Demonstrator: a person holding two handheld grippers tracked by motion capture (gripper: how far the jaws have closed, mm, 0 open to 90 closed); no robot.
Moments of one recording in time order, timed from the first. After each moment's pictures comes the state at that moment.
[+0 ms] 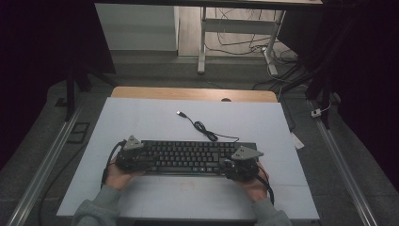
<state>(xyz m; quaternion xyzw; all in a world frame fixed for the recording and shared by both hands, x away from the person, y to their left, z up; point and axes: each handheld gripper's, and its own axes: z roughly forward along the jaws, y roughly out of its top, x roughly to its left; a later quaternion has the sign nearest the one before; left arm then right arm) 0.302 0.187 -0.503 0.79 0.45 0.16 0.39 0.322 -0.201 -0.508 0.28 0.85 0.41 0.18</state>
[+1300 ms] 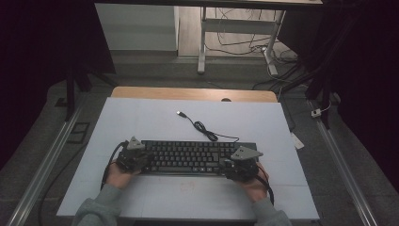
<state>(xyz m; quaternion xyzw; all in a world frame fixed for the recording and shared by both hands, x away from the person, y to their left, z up) 0.311 0.188 -0.520 0.81 0.45 0.15 0.35 0.322 -0.201 -0.508 0.28 0.85 0.40 0.18</state>
